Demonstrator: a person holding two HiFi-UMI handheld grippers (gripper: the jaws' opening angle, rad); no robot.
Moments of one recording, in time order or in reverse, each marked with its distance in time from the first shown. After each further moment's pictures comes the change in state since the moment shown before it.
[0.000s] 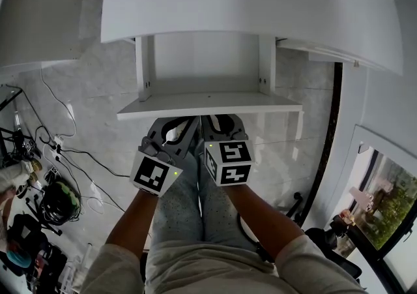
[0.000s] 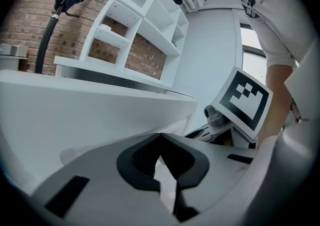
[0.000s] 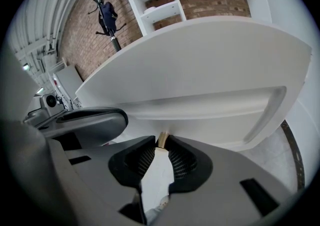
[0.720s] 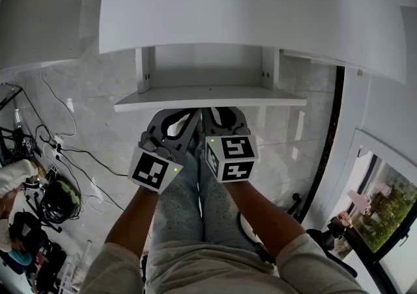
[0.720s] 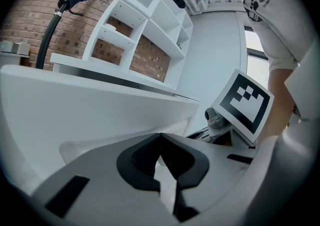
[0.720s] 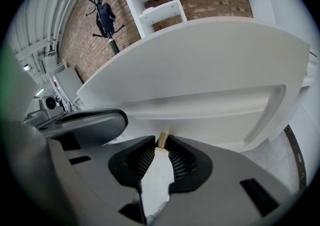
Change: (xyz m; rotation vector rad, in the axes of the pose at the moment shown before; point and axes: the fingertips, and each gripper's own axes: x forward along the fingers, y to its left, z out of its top) left arm 0.020 0.032 0.017 -0.045 -0.030 0.027; right arm 0.025 -0.006 0.034 -0.004 -0.022 0.008
